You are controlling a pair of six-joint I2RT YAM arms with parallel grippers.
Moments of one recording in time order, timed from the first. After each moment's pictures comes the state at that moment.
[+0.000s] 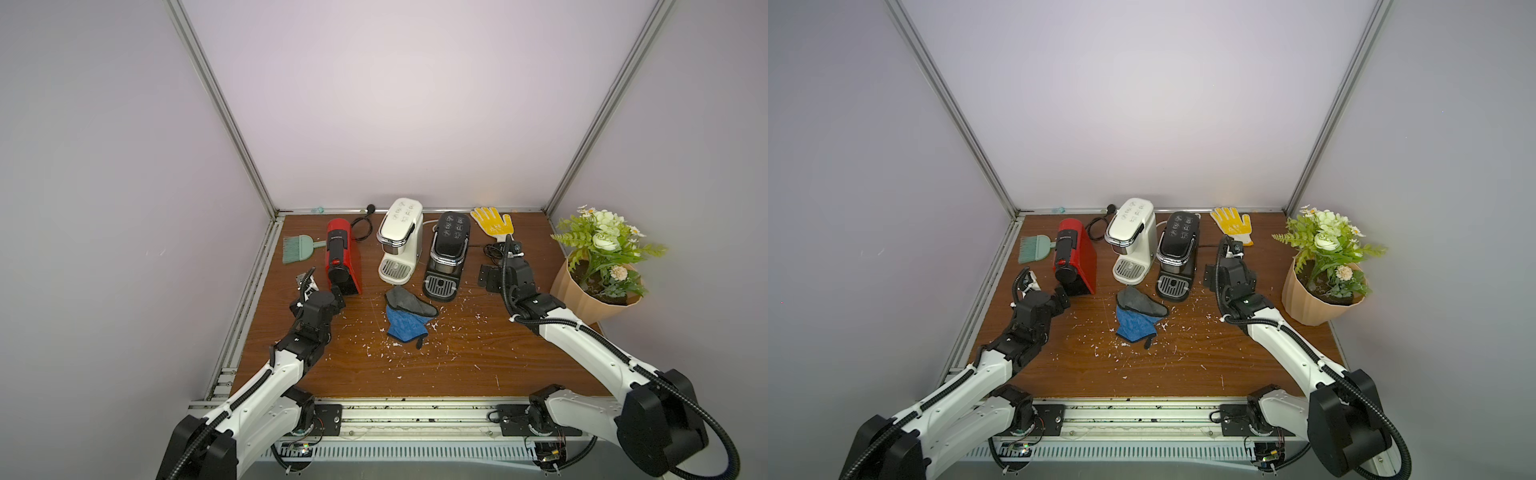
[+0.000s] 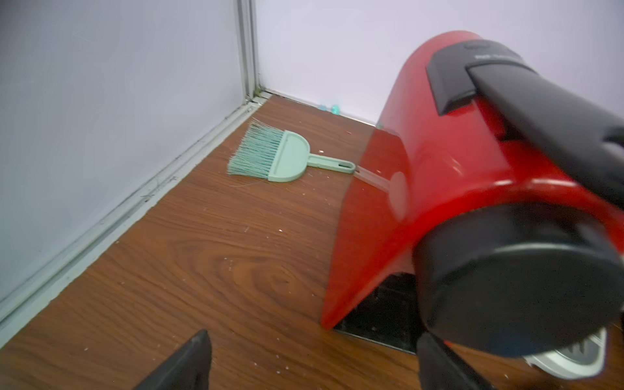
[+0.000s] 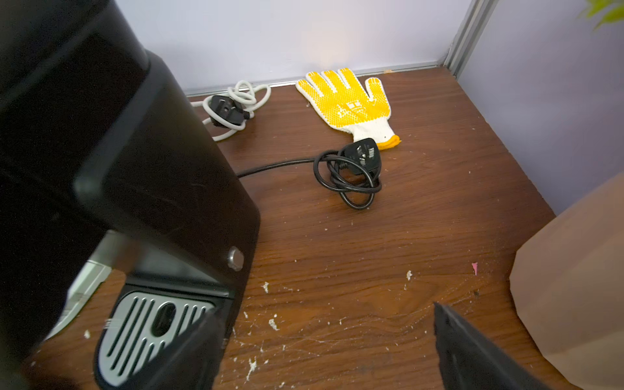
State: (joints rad) left arm -0.36 0.91 0.36 0.07 -0.61 -0.46; right arm 0.40 1.19 0.76 -0.19 0.45 0.34
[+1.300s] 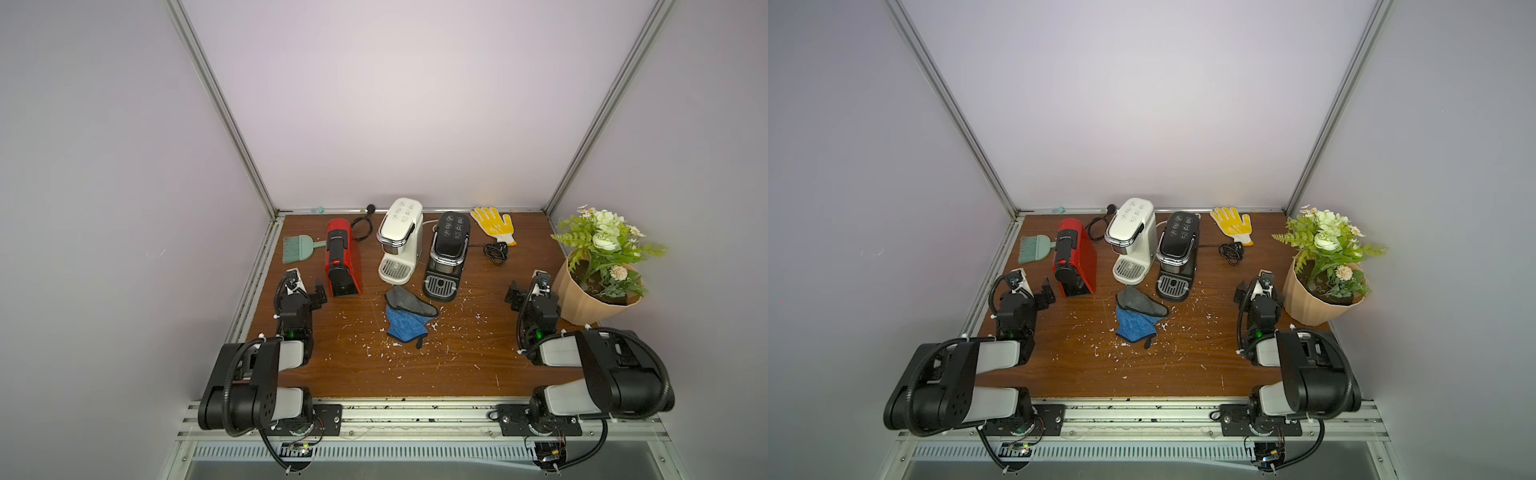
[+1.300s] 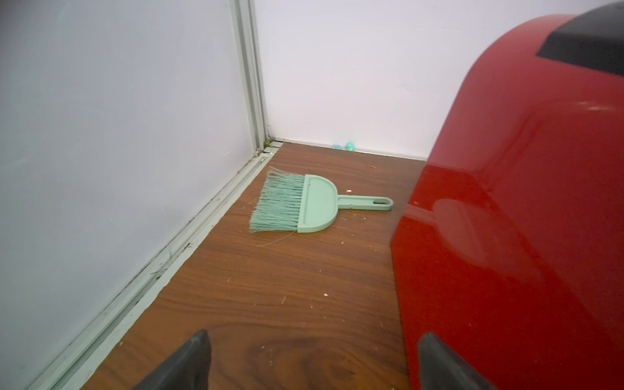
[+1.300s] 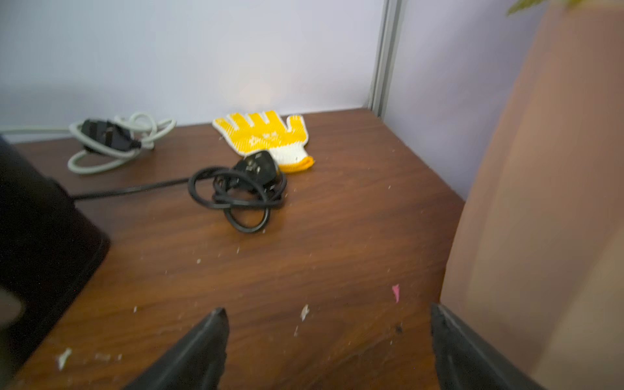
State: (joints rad) left arm 0.04 1.40 0.19 0.98 -0.18 -0.06; right arm 0.03 1.49 0.18 1.03 0.24 0.08
